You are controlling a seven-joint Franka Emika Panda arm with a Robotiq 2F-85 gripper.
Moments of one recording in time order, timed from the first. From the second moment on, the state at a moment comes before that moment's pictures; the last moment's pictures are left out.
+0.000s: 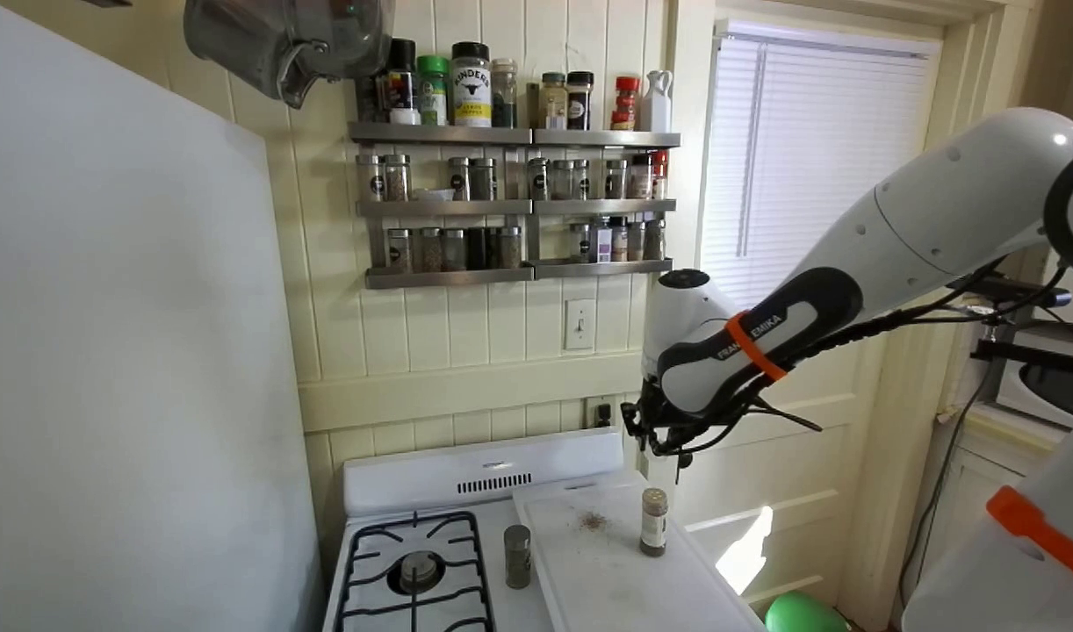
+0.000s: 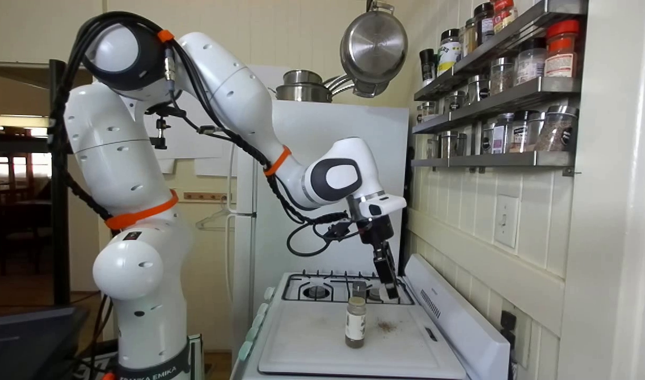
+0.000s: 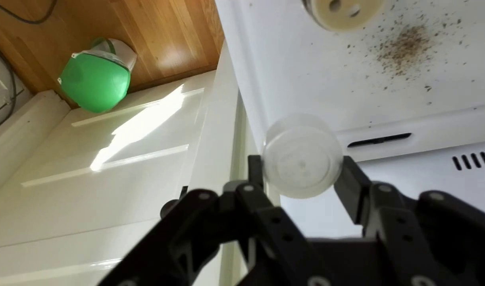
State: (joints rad) arm -0.18 -0.33 -0.02 -2.61 -0.36 2.57 0.73
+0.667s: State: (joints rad) arm -0.14 -0.37 0.03 -2.68 -0.20 2.57 0.52
